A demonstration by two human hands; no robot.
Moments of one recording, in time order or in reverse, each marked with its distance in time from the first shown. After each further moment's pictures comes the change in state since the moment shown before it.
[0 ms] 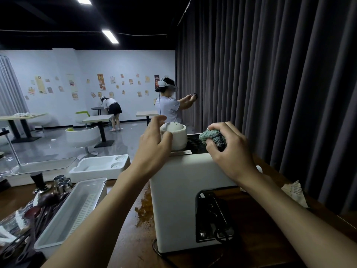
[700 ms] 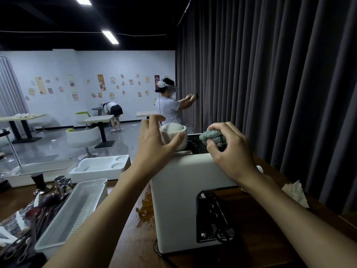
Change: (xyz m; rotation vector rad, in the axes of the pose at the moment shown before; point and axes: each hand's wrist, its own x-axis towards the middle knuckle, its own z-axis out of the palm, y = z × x) left_hand -0.001 -0.002 0.002 0.031 0.037 0.049; right_hand 0.000 0.000 0.000 -0.013 0.004 0.003
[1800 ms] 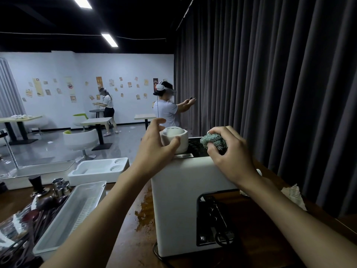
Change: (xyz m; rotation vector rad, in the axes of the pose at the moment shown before) left_hand 0.005 -0.002 -0.004 -0.032 -0.030 -0.030; right_hand 0.001 -0.004 -0.003 -0.012 -0.038 0.027
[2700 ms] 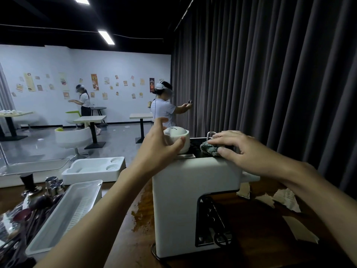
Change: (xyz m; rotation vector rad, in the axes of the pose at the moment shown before) left_hand 0.002 0.004 -0.004 0.049 -0.090 0.005; right_hand 0.022 -0.012 -0.055 -0.163 -0.624 0.067
